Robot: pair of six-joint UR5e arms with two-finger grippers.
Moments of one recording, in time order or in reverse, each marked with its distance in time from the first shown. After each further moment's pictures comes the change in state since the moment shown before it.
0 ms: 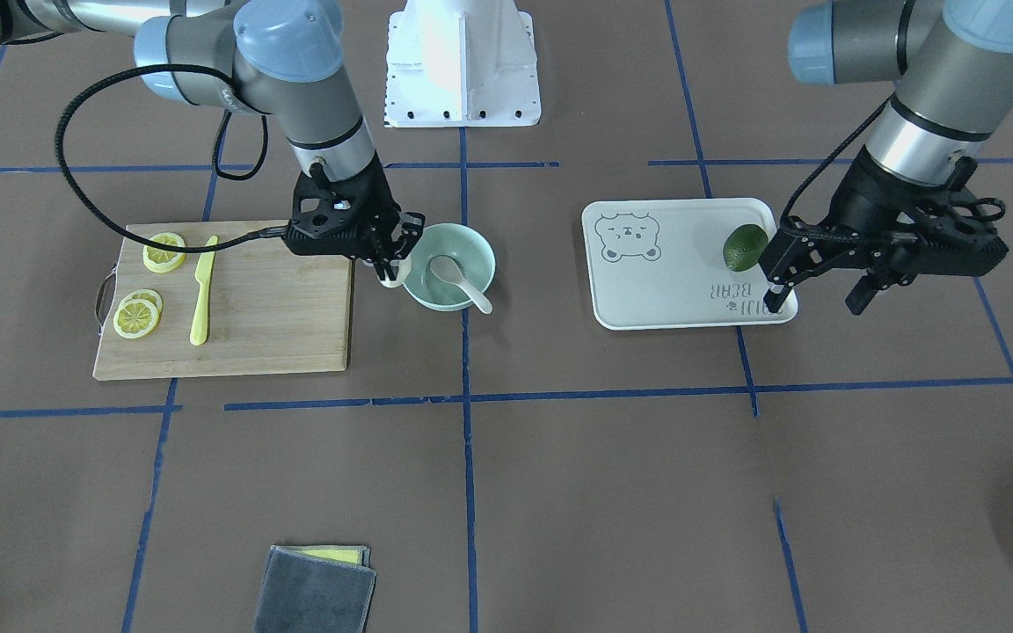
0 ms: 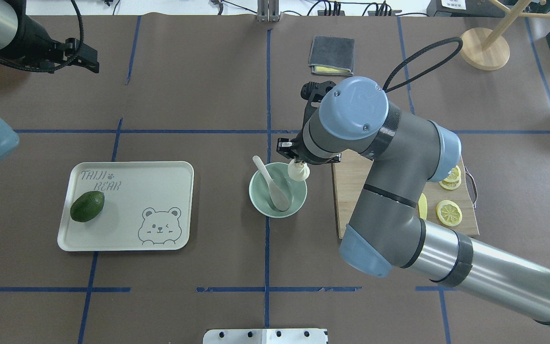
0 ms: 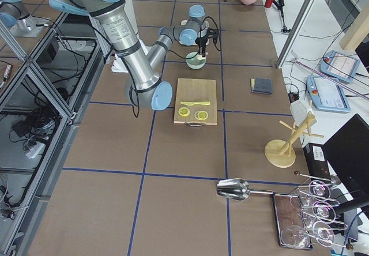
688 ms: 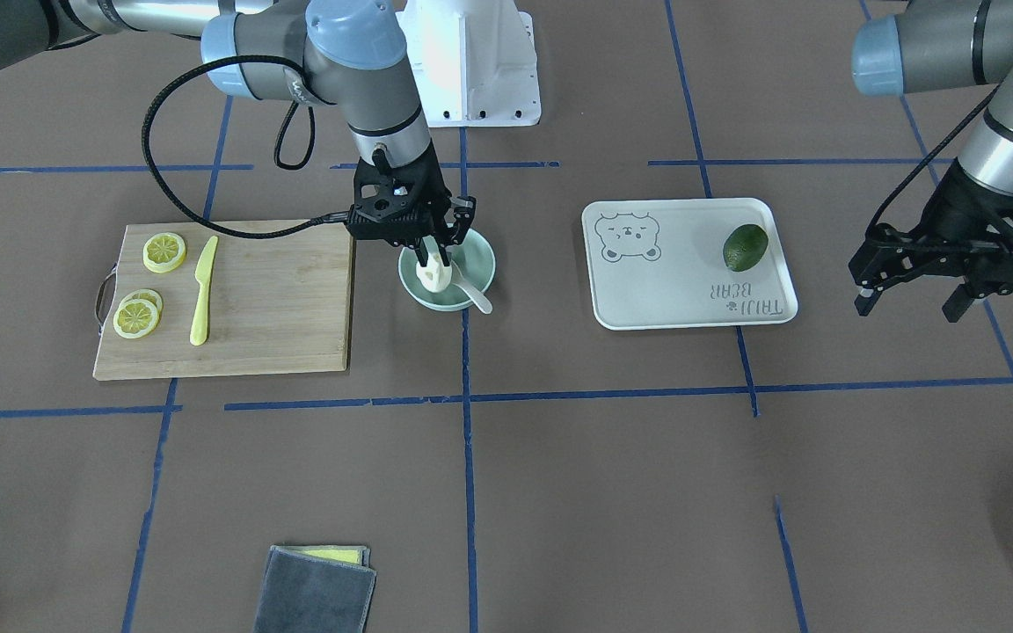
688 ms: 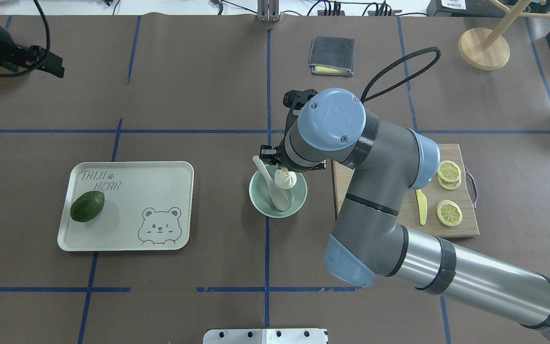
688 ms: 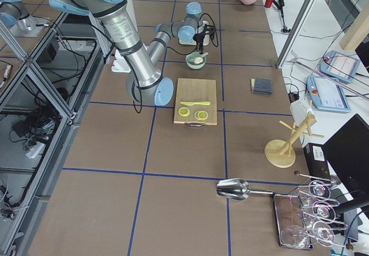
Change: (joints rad) left arm -0.080 0.115 0.007 -0.003 0.003 0.243; right arm -0.029 0.051 -0.028 0.006 -0.019 0.018
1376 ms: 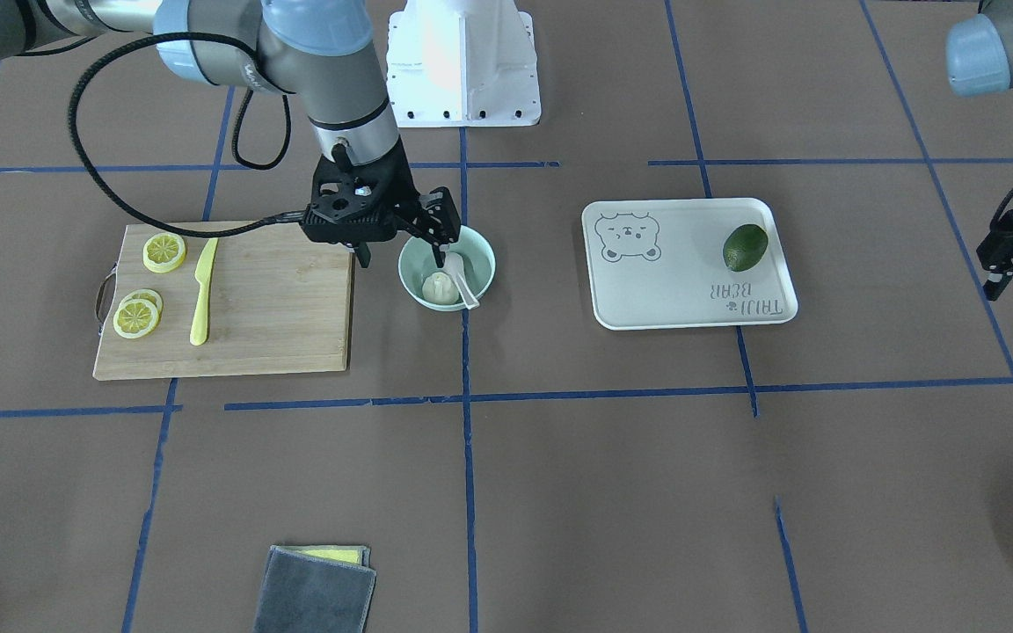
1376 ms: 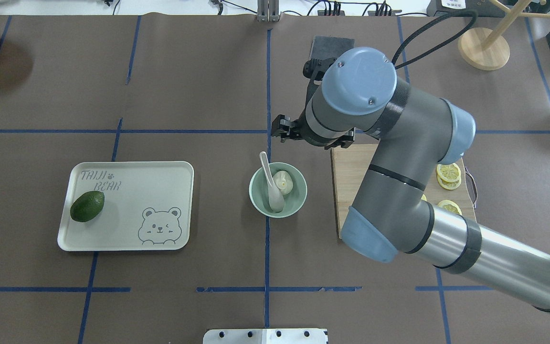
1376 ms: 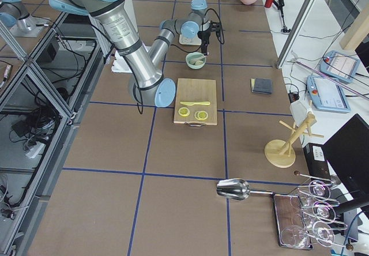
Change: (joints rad) left arm -0.172 0.139 0.027 0.005 -0.038 0.335; right arm 0.110 -0.039 0.110 -0.150 0.041 -0.114
